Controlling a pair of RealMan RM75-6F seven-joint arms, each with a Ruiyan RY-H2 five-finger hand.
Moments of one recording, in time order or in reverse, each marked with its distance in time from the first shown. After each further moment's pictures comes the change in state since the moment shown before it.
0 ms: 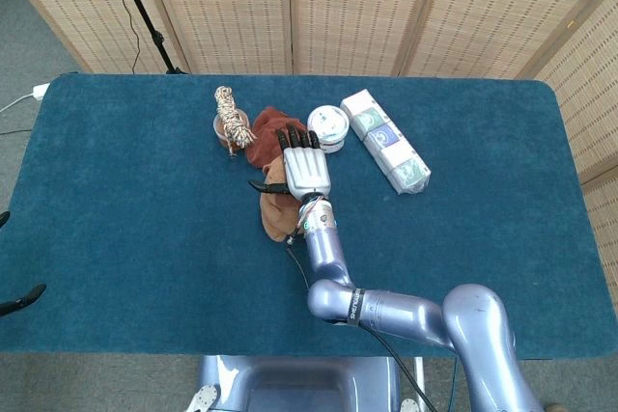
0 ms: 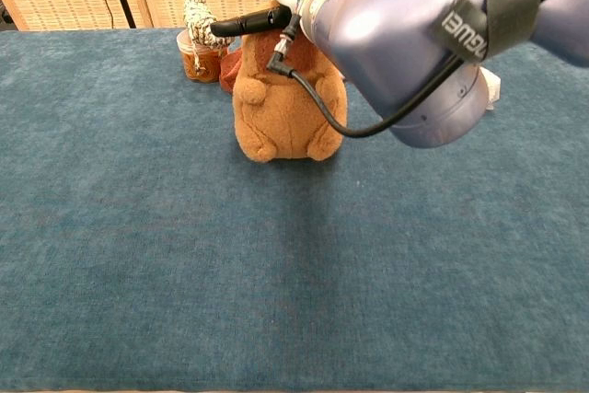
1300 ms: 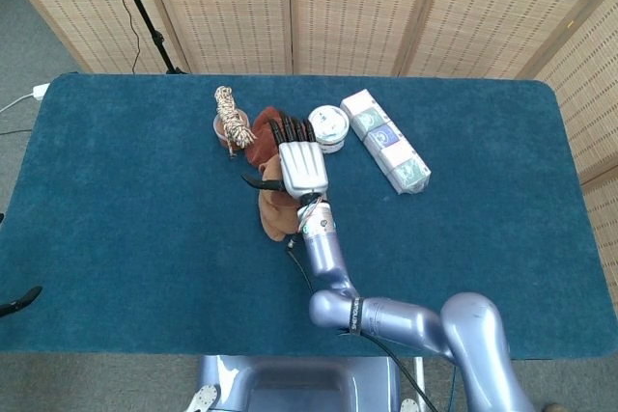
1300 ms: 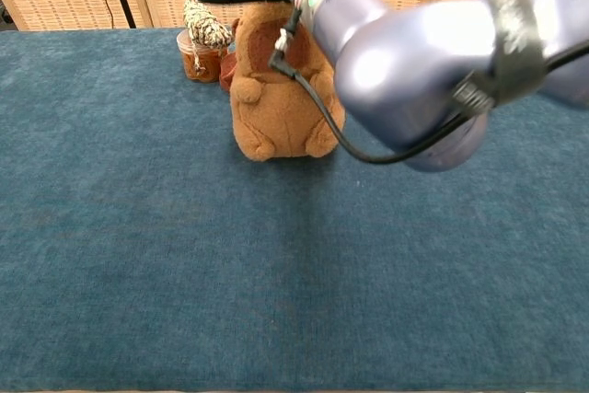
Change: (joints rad) left arm 0.011 0.010 0.004 0.005 0.005 0.003 -0.032; right arm -0.059 -0.033 0.038 -0.009 -0.277 0.082 0.093
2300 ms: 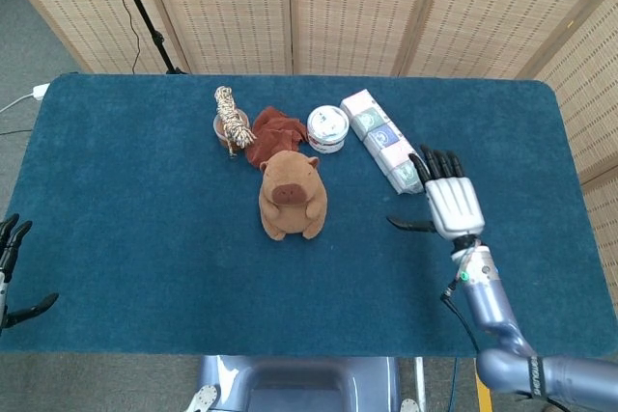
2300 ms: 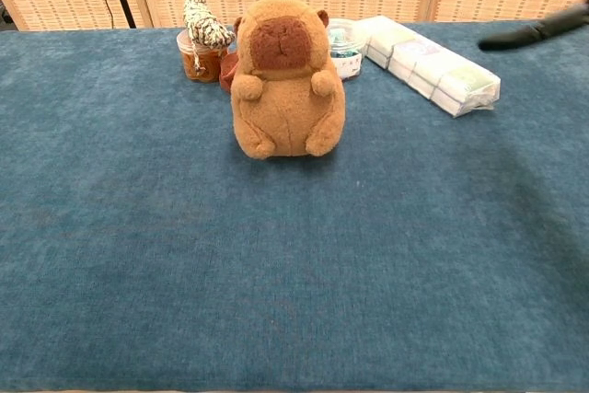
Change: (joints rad) left arm -0.007 -0.038 0.027 -0.016 0.035 -0.022 0.144; right arm -0.575 0.693 -0.402 -0.648 -0.302 0.124 0.083
